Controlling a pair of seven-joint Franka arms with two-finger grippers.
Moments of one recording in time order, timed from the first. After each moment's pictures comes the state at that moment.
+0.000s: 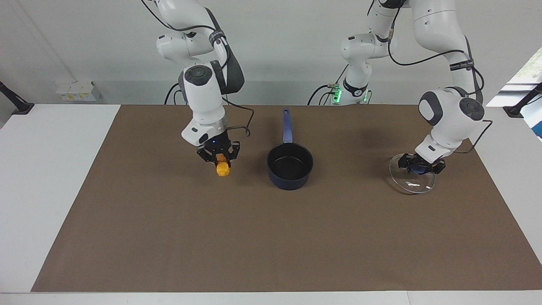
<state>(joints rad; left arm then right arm) 0.10 0.17 0.00 -2.17 -0.03 2.37 0.38 0.39 0.12 0.04 -1.94 0.00 2.22 0.38</state>
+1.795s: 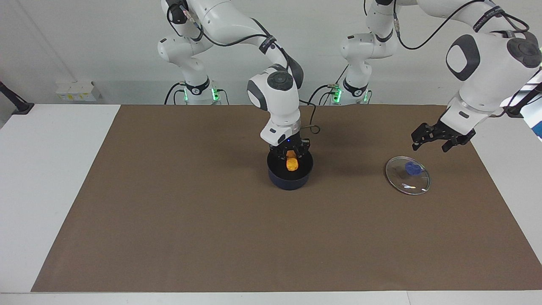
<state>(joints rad) 0.02 0.09 -0.02 -1.52 -0.03 1.55 0.08 0.61 0.41 0.04 -1.71 0.07 2.30 0.60</state>
